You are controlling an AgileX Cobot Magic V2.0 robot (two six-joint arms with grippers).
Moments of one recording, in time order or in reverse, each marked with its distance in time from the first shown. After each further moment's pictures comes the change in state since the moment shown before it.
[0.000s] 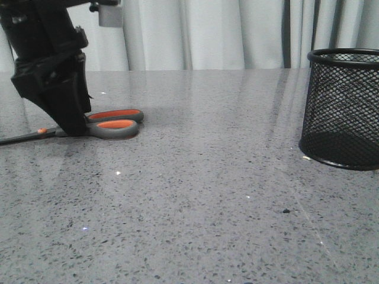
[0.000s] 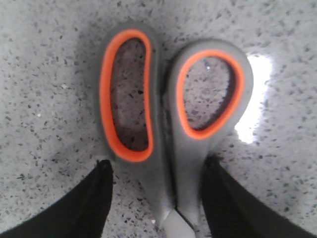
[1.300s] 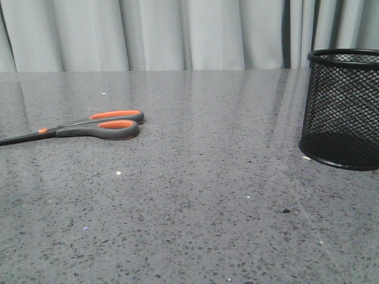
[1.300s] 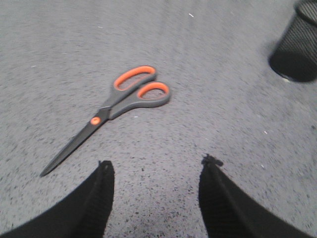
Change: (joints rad) left arm 0.248 -1.185 0.801 -0.493 -0.248 -0.387; right arm -0.134 0.000 0.024 -0.022 0.006 0.008
